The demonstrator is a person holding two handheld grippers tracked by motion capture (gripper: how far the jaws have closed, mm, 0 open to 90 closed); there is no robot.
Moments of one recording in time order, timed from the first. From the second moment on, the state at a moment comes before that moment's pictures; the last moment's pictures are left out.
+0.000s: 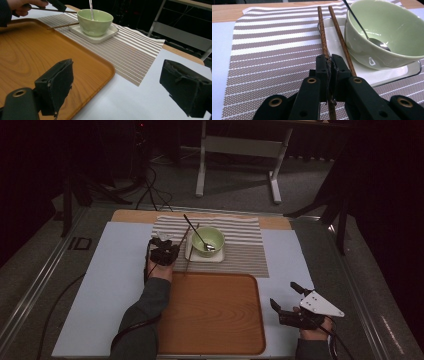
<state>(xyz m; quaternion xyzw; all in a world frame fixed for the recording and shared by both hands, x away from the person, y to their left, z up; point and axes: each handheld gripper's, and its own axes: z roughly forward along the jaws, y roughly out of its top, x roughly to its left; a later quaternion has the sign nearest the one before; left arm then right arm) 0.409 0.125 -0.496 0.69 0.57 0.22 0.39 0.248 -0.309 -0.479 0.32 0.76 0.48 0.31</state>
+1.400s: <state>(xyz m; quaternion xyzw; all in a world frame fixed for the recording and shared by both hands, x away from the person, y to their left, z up) 0.318 0.156 -0.467 0.64 0.58 0.25 0.43 0.248 -0.307 -0.478 0.31 0.76 0.48 0.31</state>
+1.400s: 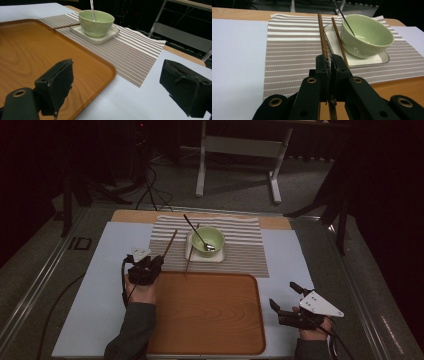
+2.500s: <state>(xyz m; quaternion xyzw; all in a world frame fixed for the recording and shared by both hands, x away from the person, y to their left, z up) 0.240 0.159 -0.487 0.63 0.60 0.27 0.41 0.248 -0.306 -0.478 0.31 0.76 0.48 0.31</state>
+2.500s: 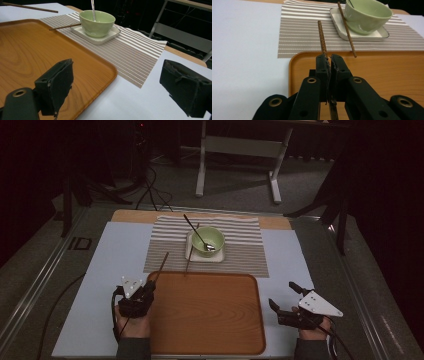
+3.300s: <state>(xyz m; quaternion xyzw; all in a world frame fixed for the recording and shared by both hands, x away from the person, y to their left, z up) 0.206 0.162 -0.501 0.62 0.62 0.27 0.39 0.249 -0.305 -0.478 0.31 0.76 0.48 0.31</state>
